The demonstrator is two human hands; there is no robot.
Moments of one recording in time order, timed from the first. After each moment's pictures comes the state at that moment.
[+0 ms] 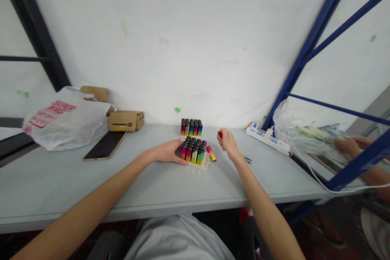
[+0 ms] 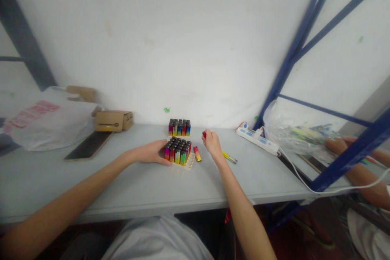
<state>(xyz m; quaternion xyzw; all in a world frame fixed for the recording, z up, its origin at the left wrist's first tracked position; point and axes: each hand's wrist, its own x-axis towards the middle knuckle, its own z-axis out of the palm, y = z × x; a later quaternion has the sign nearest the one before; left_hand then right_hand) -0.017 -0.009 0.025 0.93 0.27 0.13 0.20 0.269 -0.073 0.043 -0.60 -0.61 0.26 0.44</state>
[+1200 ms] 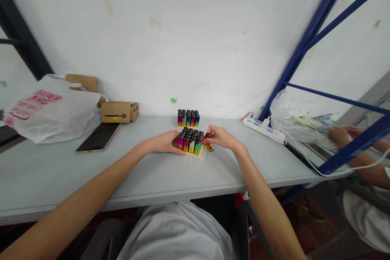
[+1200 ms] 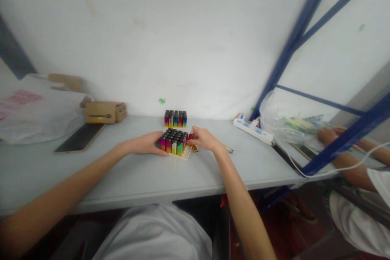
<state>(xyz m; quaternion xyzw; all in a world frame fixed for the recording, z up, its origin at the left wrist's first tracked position) -0.014 -0.014 0.031 0.93 0.28 0.12 0.21 0.283 -0.078 0.035 -0.50 -0.77 0.27 0.29</state>
